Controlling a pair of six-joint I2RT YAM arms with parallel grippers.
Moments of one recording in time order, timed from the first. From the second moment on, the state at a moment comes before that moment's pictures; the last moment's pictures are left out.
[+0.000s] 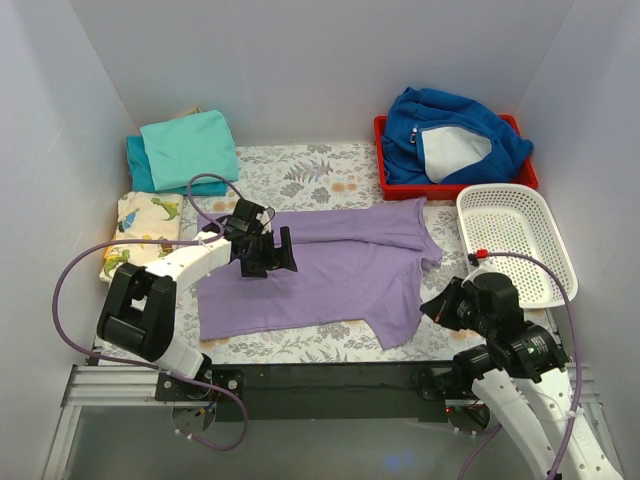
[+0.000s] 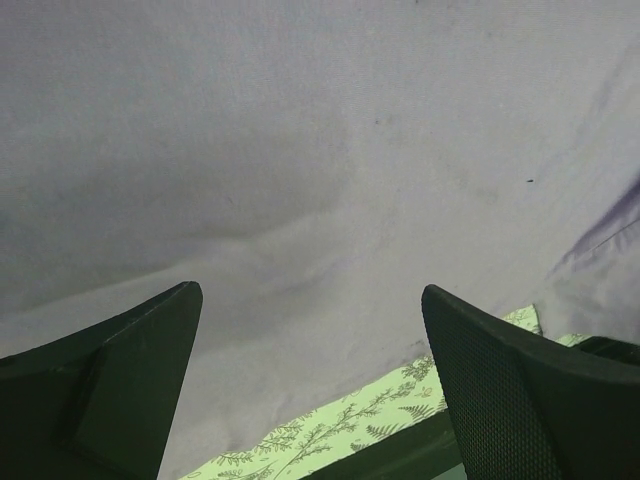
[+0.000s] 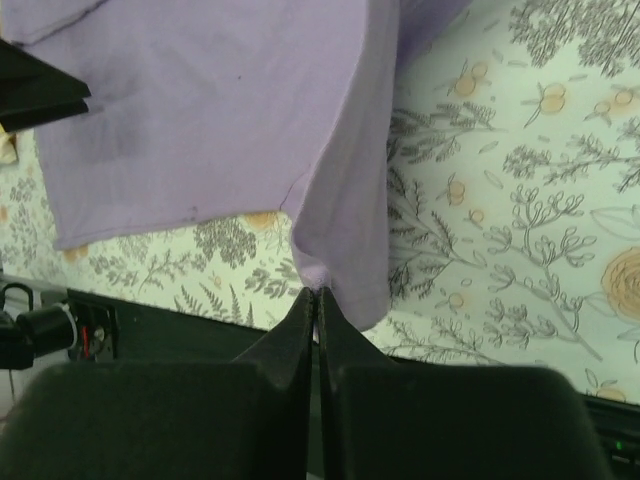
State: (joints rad) left arm -0.40 1.52 0.91 -0.47 0.25 -0.51; right arm 0.41 0.33 0.58 -0.91 -0.12 0.70
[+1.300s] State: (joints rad) left arm -0.40 1.45 0.92 -0.60 0.17 -0.52; right arm 0.41 0.70 0.66 -0.80 0.15 0.62
